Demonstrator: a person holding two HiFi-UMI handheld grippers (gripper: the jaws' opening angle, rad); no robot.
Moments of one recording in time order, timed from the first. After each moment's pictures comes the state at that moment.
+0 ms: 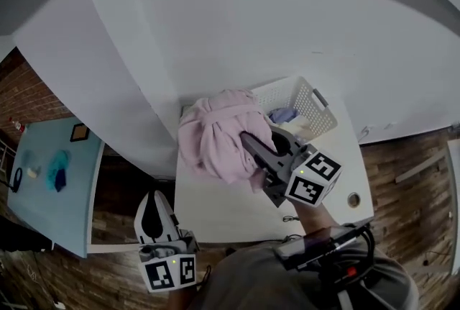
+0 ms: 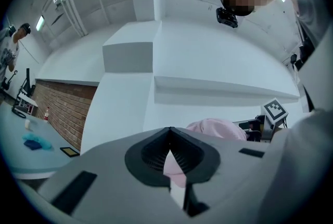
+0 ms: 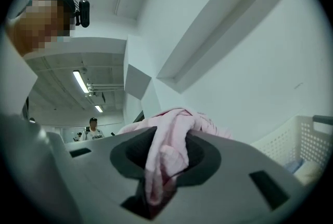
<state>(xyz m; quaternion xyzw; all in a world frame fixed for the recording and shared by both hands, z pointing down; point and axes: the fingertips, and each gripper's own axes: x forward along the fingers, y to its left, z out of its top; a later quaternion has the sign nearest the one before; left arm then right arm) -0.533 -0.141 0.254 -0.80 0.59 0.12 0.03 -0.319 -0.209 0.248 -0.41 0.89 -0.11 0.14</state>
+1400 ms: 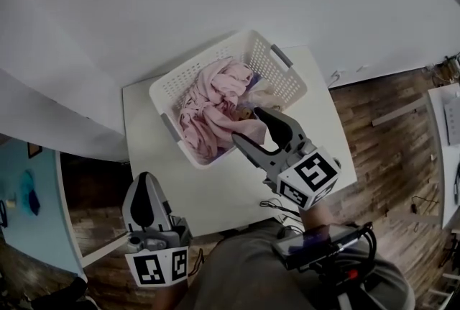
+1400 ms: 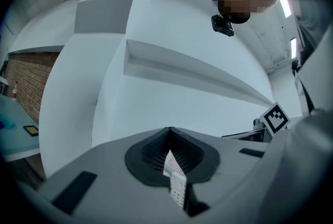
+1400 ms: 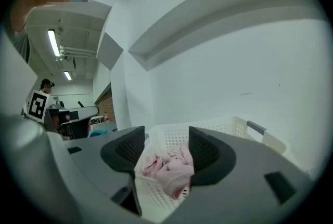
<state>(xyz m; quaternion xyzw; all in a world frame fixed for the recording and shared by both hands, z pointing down) -0.403 -0.204 0.298 -0.88 0.47 0.05 -0.04 -0.200 -0.209 0.344 -0.56 0.82 -0.11 -0.02</state>
